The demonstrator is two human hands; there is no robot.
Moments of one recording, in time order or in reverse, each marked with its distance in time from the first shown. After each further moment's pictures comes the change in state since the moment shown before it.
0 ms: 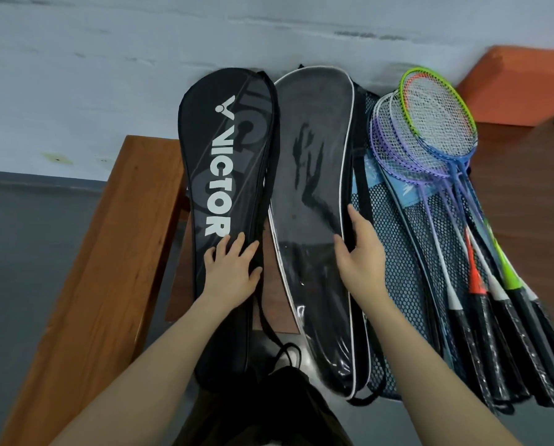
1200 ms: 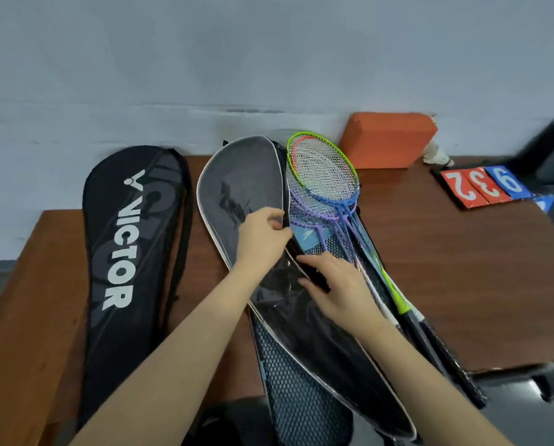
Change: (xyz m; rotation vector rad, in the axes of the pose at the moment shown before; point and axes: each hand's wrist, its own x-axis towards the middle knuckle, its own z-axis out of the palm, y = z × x) left_hand 0.076 0.232 -0.129 -0.909 0.208 0.032; right_hand 0.028 0.050 -0.143 -0.190 -0.054 -0.482
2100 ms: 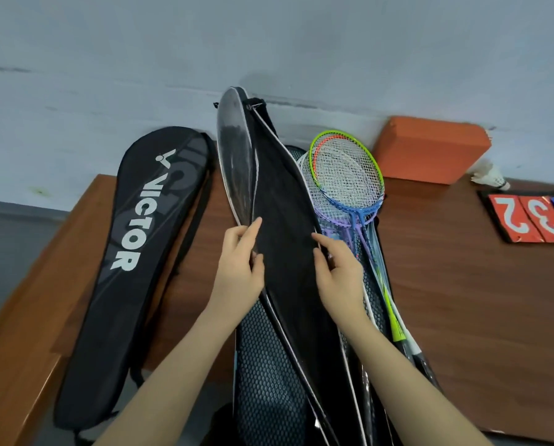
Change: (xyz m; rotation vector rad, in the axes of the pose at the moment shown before) left_hand -0.063 -0.021 0.026 0.135 0.281 0.230; right_hand 0.013 0.049 0.003 0.382 0.166 0.320
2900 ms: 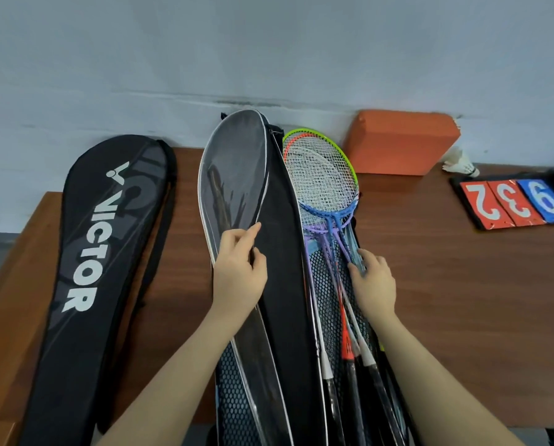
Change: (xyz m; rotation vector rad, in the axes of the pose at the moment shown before) left_hand 0.048 -0.008 0.057 0.004 0.064 0.110; right_hand 0.036 0.117 -0.050 -0.510 -0.042 0.468
